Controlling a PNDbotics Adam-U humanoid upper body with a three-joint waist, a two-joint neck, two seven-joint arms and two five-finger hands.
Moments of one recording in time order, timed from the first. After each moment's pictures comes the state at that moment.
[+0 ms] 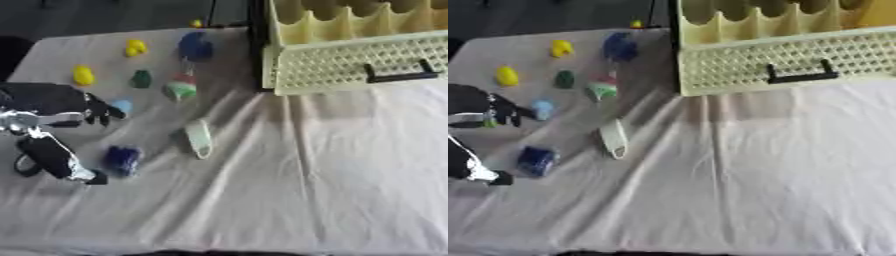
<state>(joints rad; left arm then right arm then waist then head) -0.61 0.91 -0.25 -1.78 -0.71 -0.02 -0.90 -0.59 -0.70 -0.09 -1.98 0.50 -0.16 -0.72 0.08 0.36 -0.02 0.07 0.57</state>
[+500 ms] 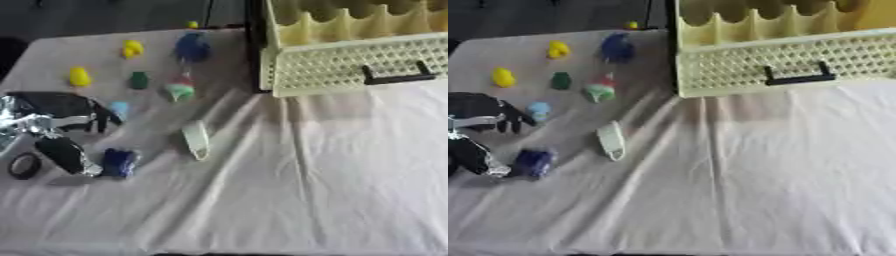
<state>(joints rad) -0.64 0.87 -0.29 -1.62 -0.78 -0.03 -0.84 -0.59 -0.69 -0.09 -1.98 0.50 -0.17 -0.72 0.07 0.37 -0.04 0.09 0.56</state>
